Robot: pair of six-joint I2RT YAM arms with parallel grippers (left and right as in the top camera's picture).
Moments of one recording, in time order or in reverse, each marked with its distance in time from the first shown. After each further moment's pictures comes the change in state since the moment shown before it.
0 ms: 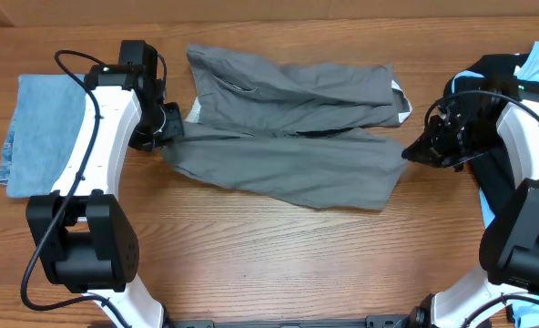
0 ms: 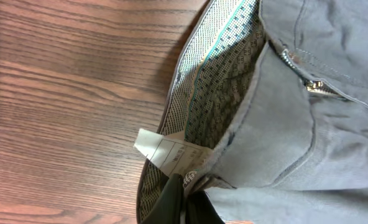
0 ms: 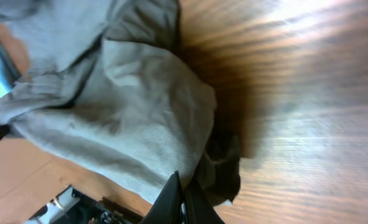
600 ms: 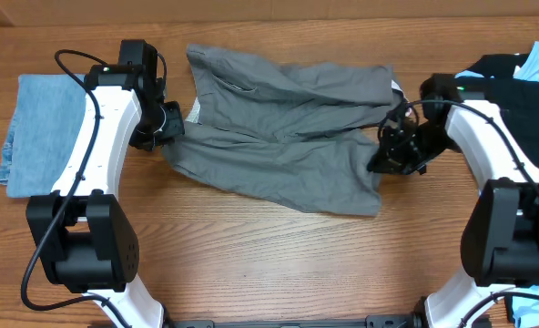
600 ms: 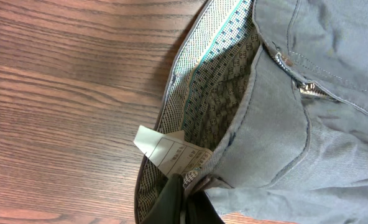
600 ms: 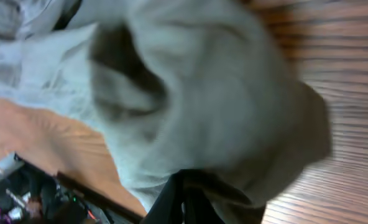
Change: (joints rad) left arm 0.000 0.000 0.000 0.011 0.006 0.003; right arm 0.249 0.000 -0.065 0.066 0.058 -0.006
